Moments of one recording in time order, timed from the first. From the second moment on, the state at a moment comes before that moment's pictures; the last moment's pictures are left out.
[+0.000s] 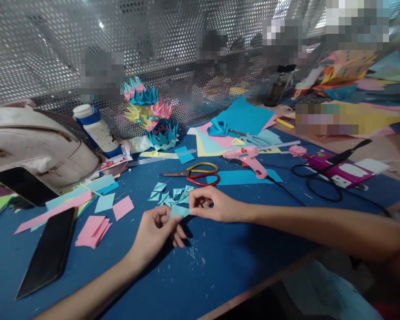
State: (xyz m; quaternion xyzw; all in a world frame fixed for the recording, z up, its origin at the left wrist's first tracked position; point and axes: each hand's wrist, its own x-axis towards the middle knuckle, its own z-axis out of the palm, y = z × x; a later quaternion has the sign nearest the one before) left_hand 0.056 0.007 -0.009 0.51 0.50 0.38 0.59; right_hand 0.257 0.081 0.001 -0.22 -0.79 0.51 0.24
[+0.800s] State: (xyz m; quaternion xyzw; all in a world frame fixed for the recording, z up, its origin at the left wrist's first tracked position) left_hand 0.059 0.005 -0.008 0.53 0.48 0.42 0.56; right_hand 0.263 0.085 -0.005 -0.24 -0.76 0.57 0.21
